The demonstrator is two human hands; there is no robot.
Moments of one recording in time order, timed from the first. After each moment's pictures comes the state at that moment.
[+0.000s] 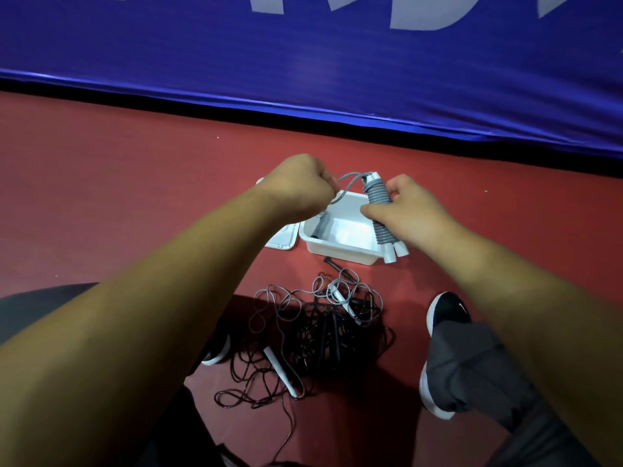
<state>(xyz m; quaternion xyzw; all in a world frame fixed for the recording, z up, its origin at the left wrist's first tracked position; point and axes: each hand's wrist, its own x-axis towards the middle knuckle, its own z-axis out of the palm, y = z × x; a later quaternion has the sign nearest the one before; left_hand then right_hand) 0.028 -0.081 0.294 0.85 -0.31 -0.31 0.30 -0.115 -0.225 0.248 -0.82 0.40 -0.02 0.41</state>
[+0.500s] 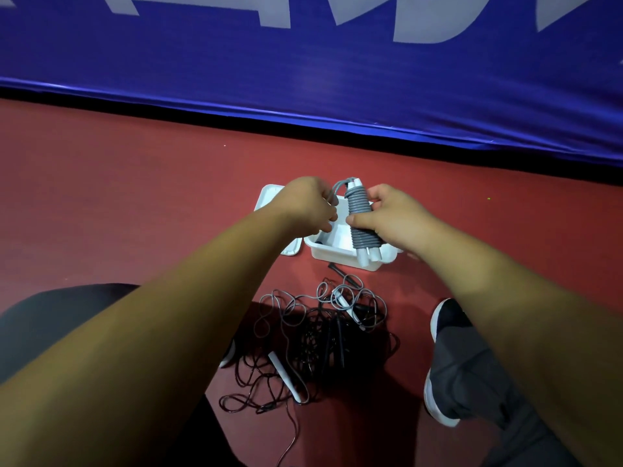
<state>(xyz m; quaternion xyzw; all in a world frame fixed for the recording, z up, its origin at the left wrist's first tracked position) 0.029 -0.076 0.269 0.84 -0.29 -0.34 0.31 -0.095 -0.214 0.237 -0.77 0.36 0.02 0.52</state>
